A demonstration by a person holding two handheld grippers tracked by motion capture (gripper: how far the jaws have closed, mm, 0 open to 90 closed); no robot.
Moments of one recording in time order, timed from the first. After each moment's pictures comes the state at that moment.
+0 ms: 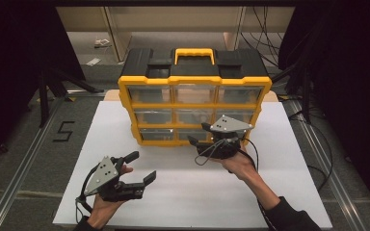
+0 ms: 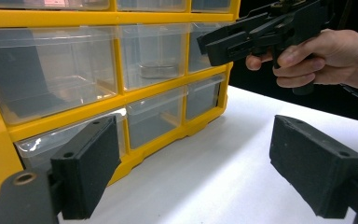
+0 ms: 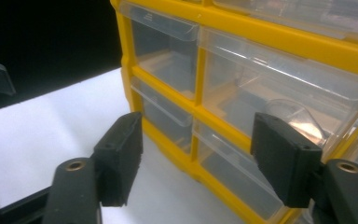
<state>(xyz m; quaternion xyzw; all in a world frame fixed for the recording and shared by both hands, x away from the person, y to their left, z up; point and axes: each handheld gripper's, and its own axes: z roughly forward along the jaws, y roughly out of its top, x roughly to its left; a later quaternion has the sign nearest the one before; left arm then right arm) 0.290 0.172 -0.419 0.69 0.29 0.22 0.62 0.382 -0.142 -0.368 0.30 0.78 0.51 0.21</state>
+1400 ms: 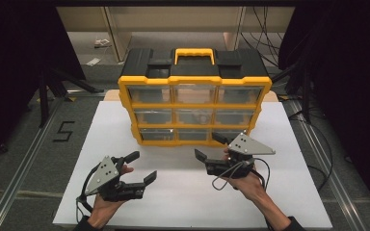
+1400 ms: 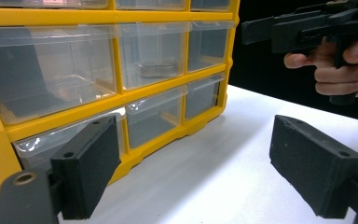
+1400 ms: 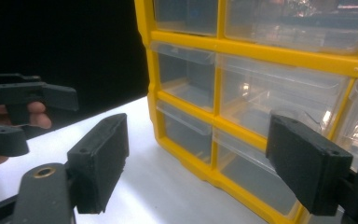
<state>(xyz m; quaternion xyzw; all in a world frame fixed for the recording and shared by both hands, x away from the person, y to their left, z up) 0.291 0.171 -0.419 0.70 0.29 0.21 0.62 0.332 -0.166 -0.373 0.30 0.73 0.58 0.21</state>
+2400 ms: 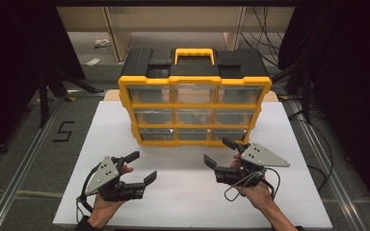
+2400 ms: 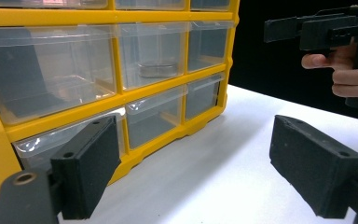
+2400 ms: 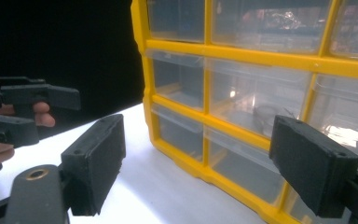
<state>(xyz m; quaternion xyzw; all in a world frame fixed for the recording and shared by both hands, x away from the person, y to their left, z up) 0.291 0.171 -0.419 0.70 0.29 0.21 0.62 0.313 -0.187 -0.378 0.30 0.70 0.60 0.23</state>
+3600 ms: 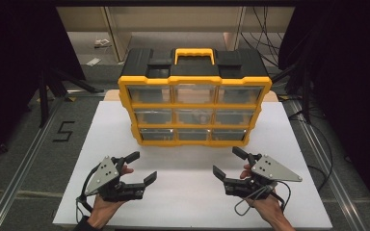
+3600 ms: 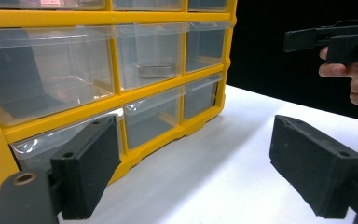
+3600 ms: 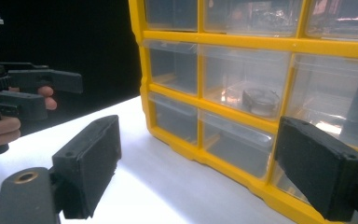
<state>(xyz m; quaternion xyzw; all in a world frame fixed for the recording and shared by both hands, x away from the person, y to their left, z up) 0.290 0.171 -0.419 0.70 0.29 0.21 0.62 0.288 -0.207 -0.389 0.31 0.70 0.60 0.24</state>
